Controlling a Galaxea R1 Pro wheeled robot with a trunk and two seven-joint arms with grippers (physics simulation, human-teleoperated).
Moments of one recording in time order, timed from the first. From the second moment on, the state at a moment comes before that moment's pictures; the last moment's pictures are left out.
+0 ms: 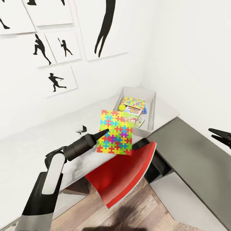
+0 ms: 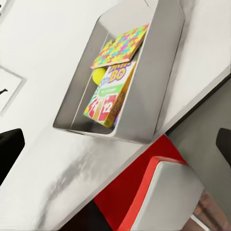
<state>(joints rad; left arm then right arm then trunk) -0.53 -0.07 0.00 -1.61 0.83 0.85 -0.68 -0.33 -0.66 -0.55 -1.62 -1.18 1.03 0.44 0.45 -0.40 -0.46</state>
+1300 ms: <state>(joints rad) -0.74 -0.10 -0.01 -1.61 0.96 0.98 -0.23 -0.33 -0.67 -0.55 -1.61 -1.18 1.03 0.44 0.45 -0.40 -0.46</state>
